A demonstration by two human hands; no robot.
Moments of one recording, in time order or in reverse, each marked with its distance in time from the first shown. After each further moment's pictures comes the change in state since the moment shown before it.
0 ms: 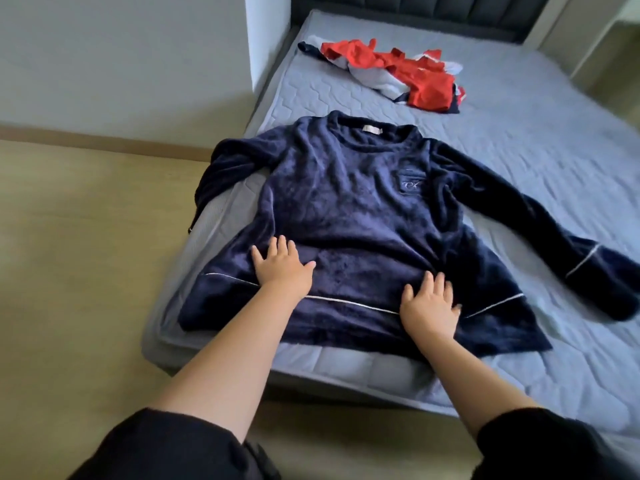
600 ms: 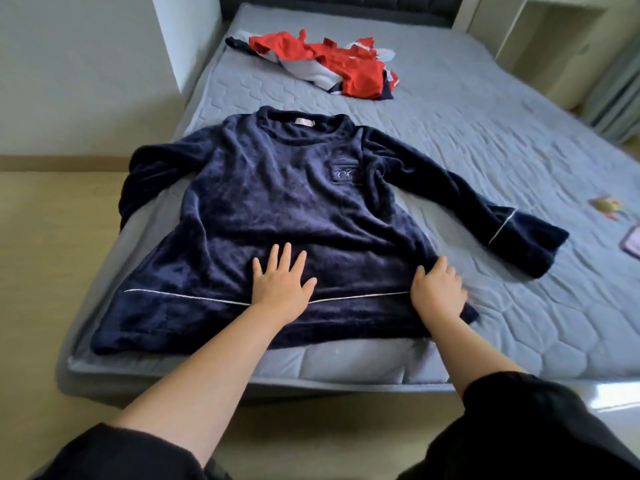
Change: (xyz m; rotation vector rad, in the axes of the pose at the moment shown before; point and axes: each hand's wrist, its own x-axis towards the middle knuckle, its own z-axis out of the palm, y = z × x) left_hand -0.034 0.089 0.026 0.009 0.081 0.356; right_hand 0.040 0.102 -0.048 0.079 0.113 0.204
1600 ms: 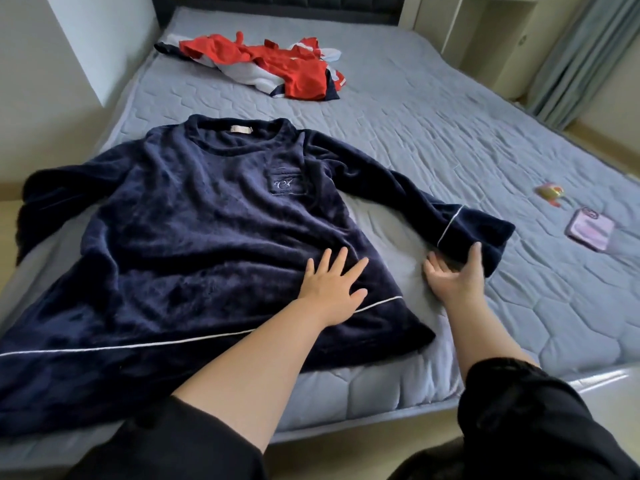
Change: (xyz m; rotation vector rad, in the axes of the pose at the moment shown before) left_hand 0.062 0.162 -0.002 -0.070 -0.107 0.396; right_hand 0.114 0.082 -0.046 2.215 -0.163 0.700
